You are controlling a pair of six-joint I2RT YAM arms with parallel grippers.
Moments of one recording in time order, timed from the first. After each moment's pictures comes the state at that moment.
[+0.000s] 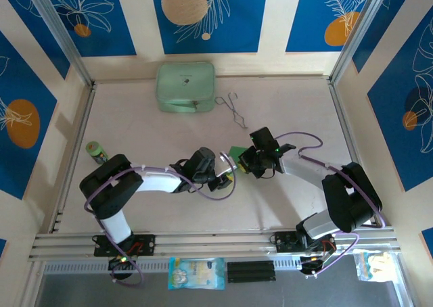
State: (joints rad) left arm -0.90 1.72 0.75 0.28 0.20 0.17; right arm 0.50 1.46 0.76 -0.36 -0.26 1.39
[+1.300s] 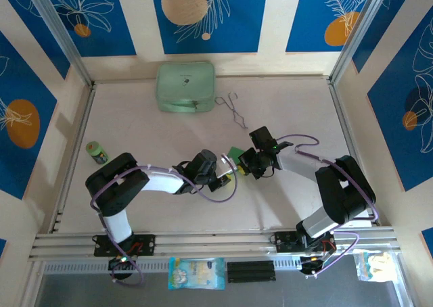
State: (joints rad) left arm -0.91 1.77 0.75 0.32 0.14 0.19; right arm 0.48 1.53 0.79 -0.39 -0.34 1.41
